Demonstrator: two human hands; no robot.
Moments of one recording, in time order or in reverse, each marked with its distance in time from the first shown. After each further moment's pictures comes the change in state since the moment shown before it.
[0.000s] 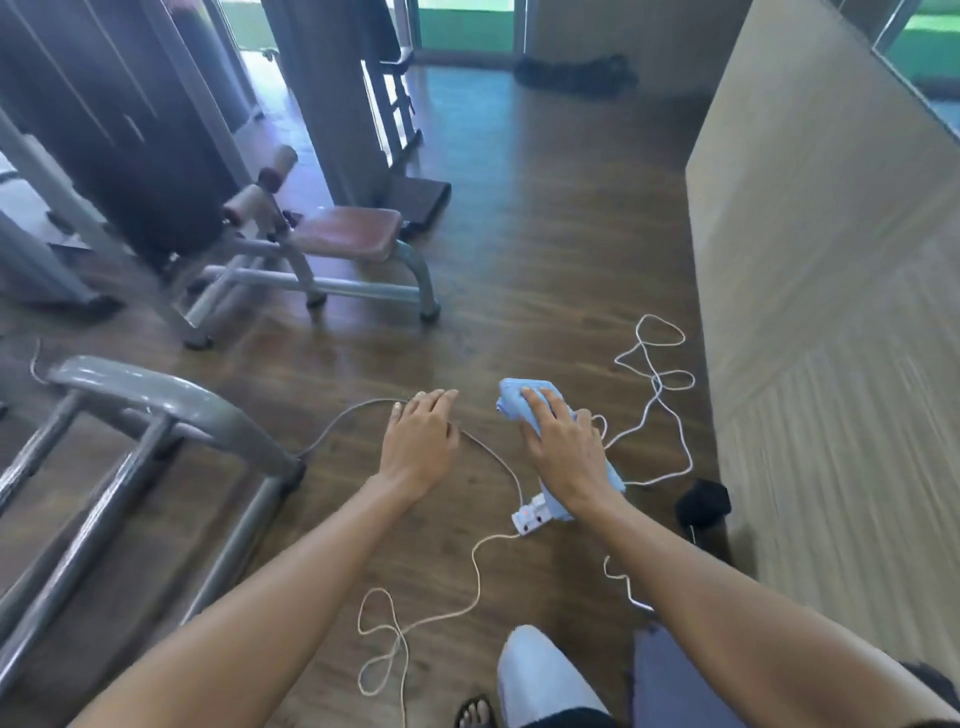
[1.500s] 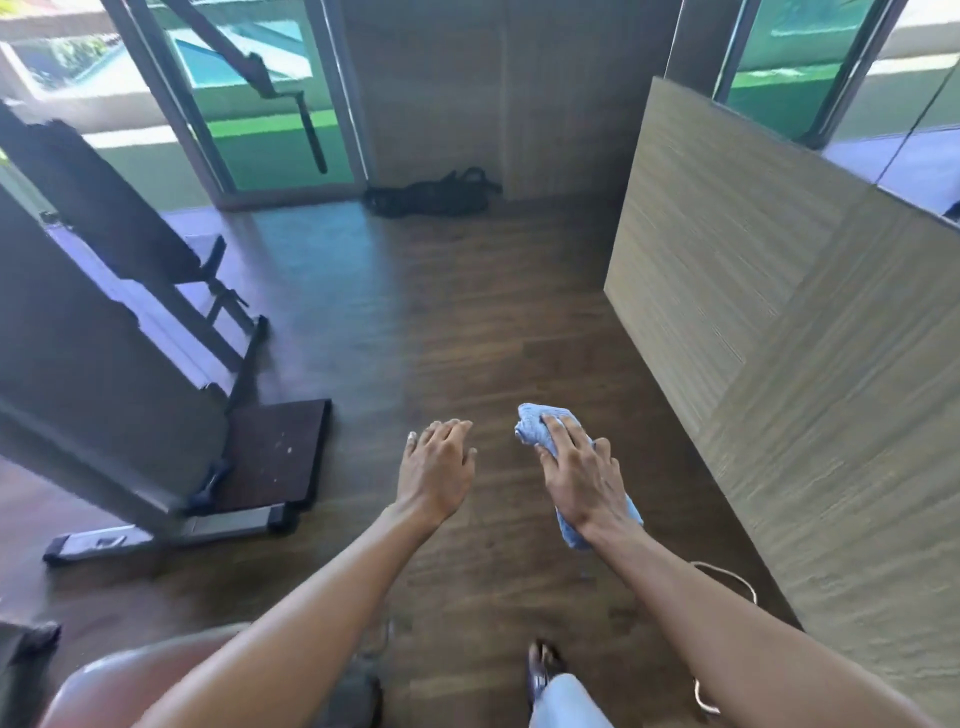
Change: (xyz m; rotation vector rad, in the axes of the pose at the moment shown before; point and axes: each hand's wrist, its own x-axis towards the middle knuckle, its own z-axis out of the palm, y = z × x) left_hand 1.219 0.040 0.010 -0.037 -0.100 0.381; right_hand 1.134 0.169 0.013 0.062 0.204 0.431
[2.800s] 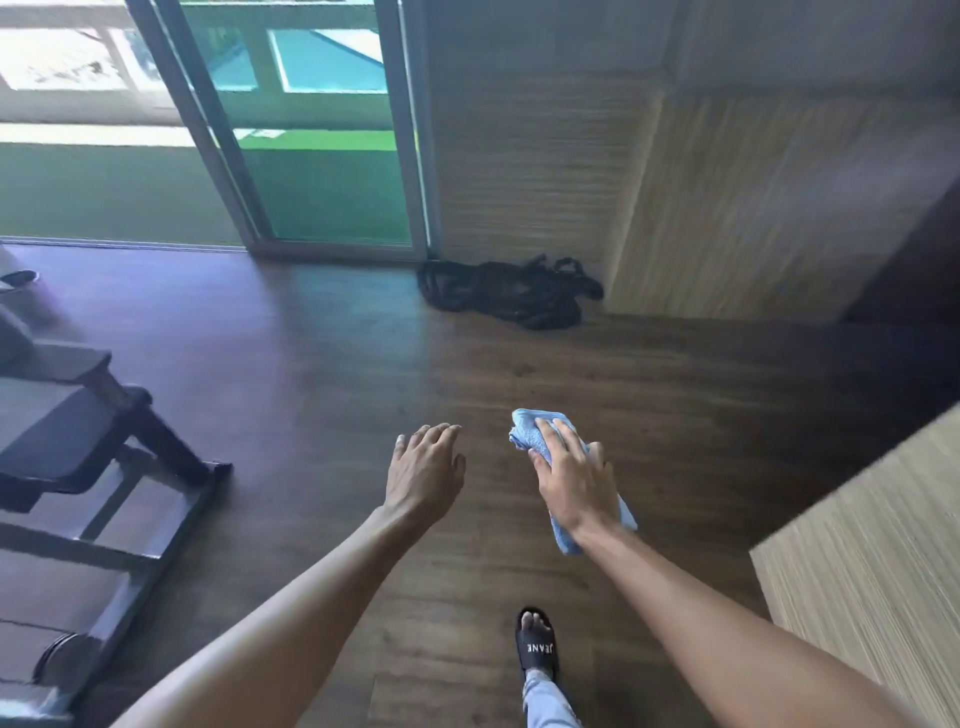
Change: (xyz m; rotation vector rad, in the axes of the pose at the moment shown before) left_hand 1.134 -0.251 -0.027 0.062 0.083 -0.202; right_hand 1.183 -0.135 0.209 -0.001 -0.028 -0.237
